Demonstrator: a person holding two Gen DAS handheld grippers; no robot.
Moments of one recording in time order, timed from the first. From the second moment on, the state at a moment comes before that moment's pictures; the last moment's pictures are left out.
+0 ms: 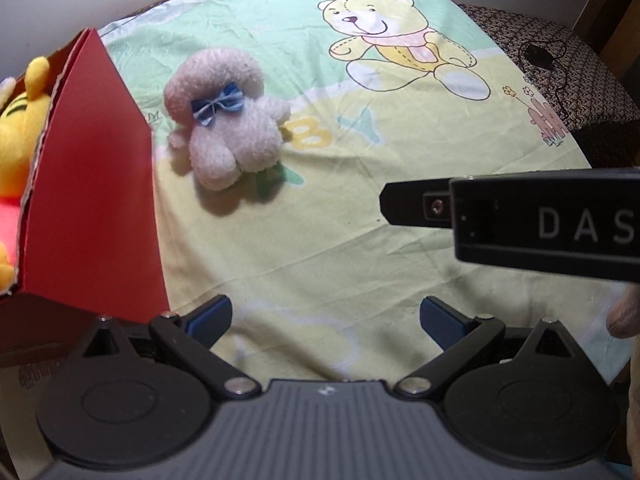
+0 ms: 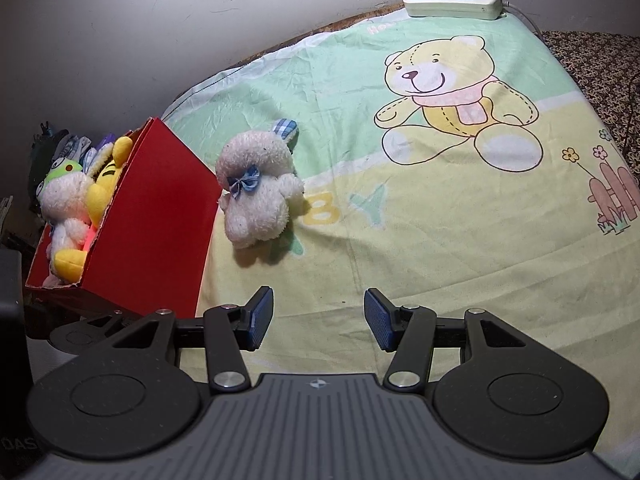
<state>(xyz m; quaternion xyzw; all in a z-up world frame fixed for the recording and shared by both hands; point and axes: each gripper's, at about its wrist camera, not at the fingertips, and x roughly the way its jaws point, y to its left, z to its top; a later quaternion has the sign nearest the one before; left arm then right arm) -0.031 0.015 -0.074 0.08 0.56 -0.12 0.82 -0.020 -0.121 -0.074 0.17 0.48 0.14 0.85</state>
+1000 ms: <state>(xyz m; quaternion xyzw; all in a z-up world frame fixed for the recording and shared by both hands) 0.016 0.013 -0.088 0.10 0.55 -0.12 0.82 0.070 -0.112 -0.082 0.20 0.50 0.20 0.82</state>
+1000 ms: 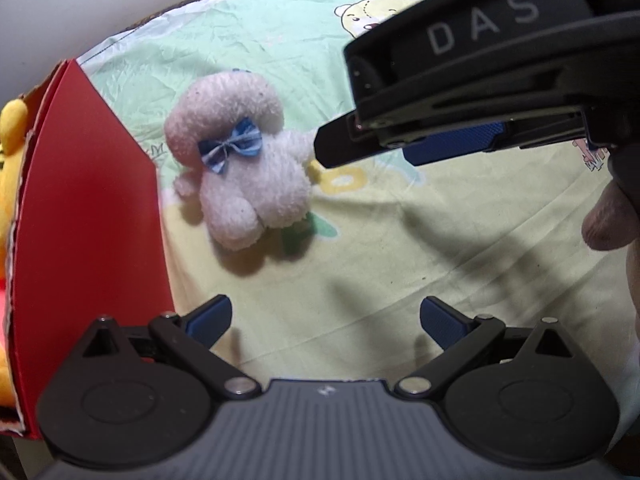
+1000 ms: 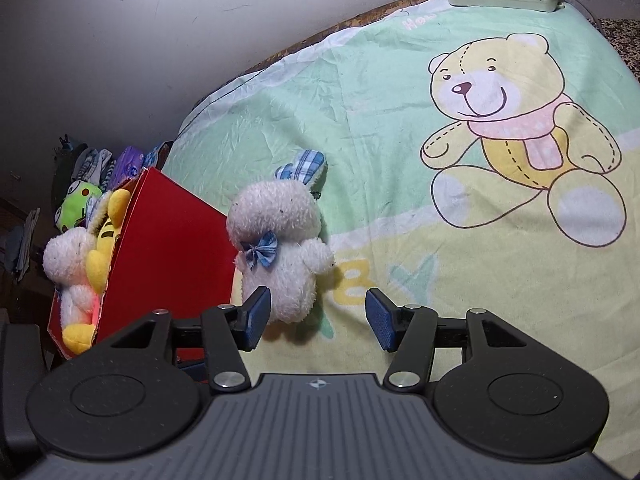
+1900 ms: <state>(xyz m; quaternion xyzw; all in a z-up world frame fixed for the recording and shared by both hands) 0.053 0.027 -0.116 0.07 0.50 -0.13 0.85 0.114 -0.081 -0.126 0.21 0.53 0.25 0.78</state>
